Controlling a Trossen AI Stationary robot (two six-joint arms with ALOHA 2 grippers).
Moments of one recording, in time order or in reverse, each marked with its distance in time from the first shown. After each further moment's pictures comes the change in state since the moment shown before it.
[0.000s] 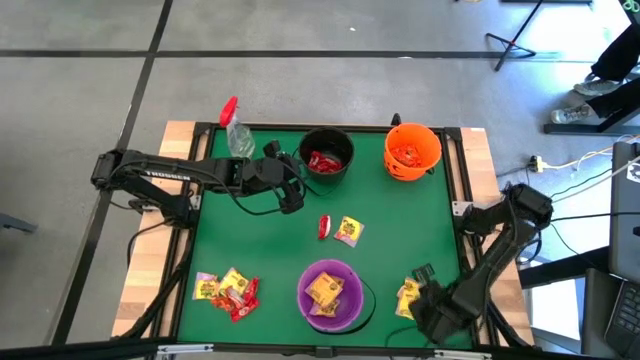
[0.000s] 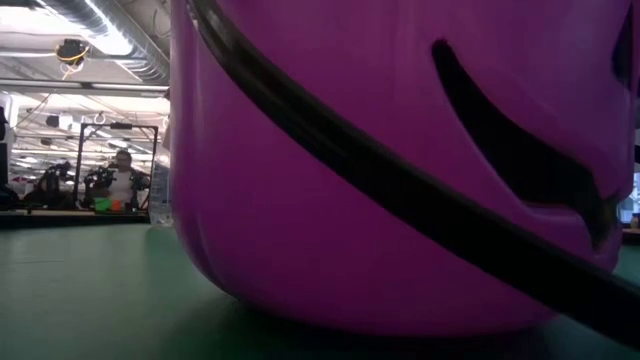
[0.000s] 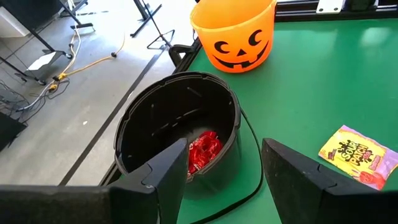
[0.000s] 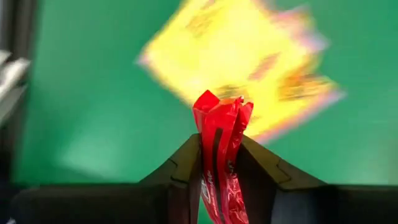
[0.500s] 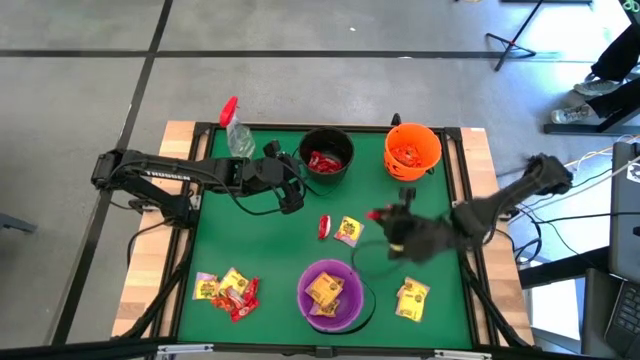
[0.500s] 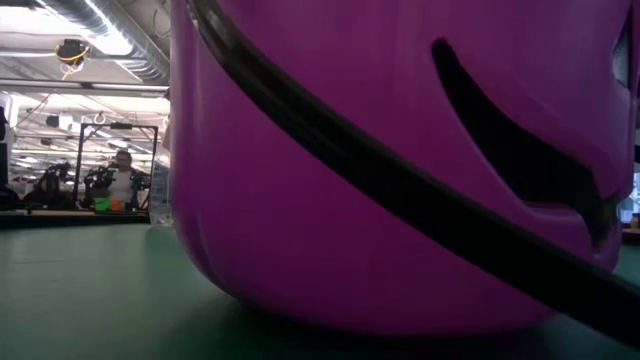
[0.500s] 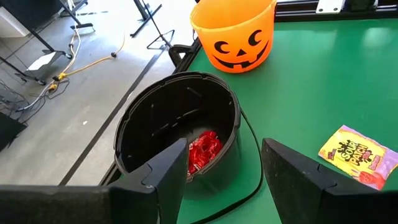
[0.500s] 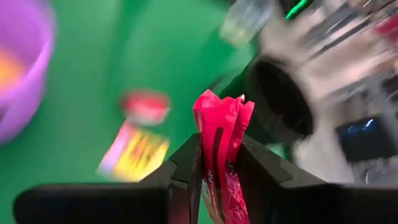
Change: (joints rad) left arm 0.000 0.000 0.000 0.000 0.000 0.000; right arm -0.438 -0.388 0.001 0.297 0.779 -0.413
